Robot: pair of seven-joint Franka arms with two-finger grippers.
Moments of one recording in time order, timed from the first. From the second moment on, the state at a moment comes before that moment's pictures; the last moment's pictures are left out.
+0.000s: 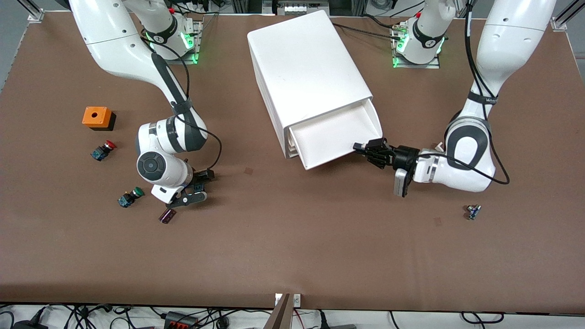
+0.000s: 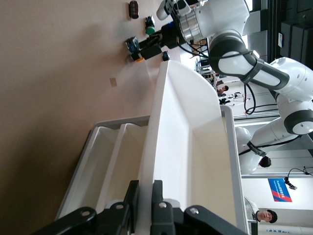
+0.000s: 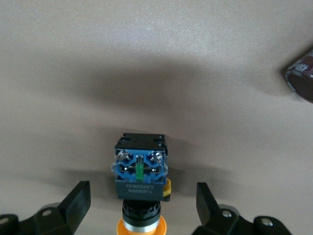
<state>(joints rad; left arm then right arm) -0.04 0.60 -0.09 -1.72 -1.14 1.64 0.91 0.33 0.68 -0.04 -1.73 0.05 2.26 0.00</state>
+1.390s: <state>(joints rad) -0.11 0.48 -0.10 -1.23 -0.06 1.37 0.21 0.51 0.50 -0.04 -1.36 0.05 2.17 0.00</state>
